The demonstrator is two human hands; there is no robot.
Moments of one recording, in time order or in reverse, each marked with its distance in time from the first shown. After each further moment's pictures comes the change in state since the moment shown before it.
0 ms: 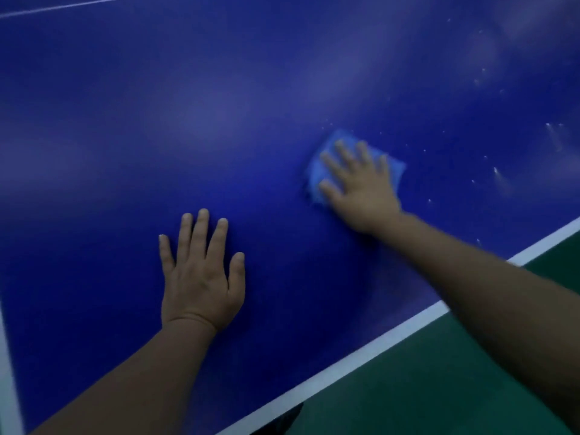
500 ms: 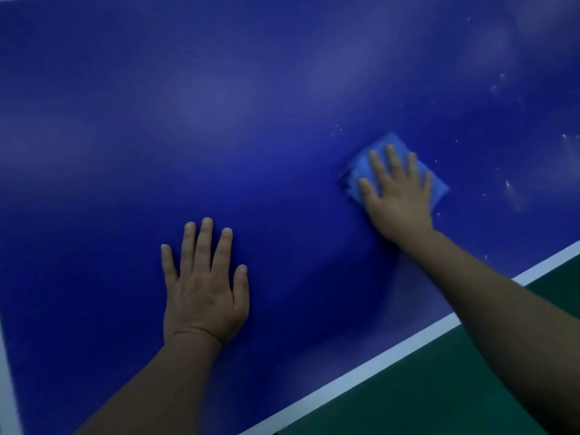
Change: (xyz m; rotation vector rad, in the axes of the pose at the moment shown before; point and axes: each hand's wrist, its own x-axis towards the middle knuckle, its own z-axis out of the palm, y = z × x) left_hand 0.003 0.001 0.001 0.040 -0.024 -0.026; right_hand -0.004 0.030 -0.006 0.045 -0.022 0.267
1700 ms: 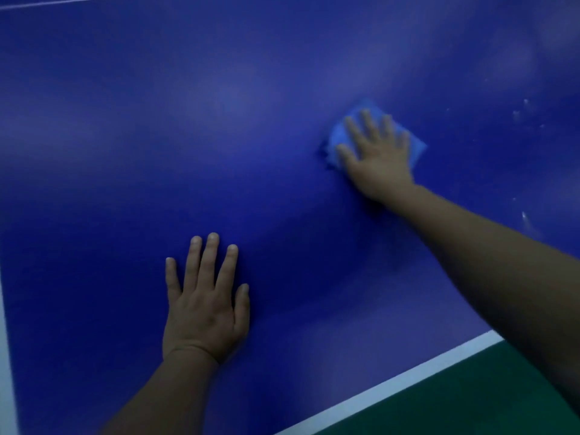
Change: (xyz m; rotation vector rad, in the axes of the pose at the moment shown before) left_hand -0.001 -0.003 0.002 0.088 0.015 0.033; right_hand 0.103 -0.051 -0.018 -0.047 -0.028 -0.168
